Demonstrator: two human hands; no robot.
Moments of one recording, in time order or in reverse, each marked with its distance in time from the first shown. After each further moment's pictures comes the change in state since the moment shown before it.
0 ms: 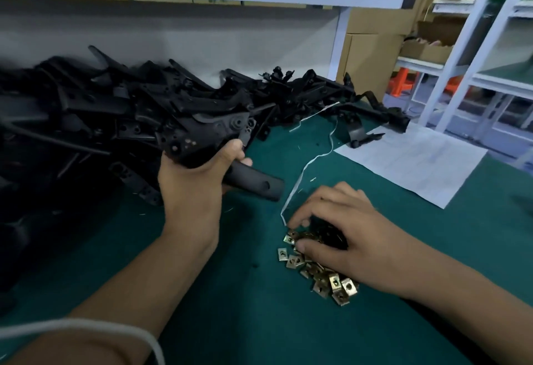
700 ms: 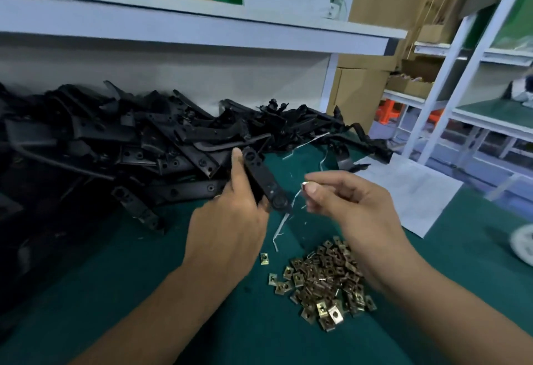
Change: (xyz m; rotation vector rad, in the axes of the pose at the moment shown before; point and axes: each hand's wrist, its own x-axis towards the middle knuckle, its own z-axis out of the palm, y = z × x) left_hand -0.031 0.023 0.019 1.580 -0.273 0.541; right_hand 0.032 -0.014 -0.020 0.915 0.553 0.320
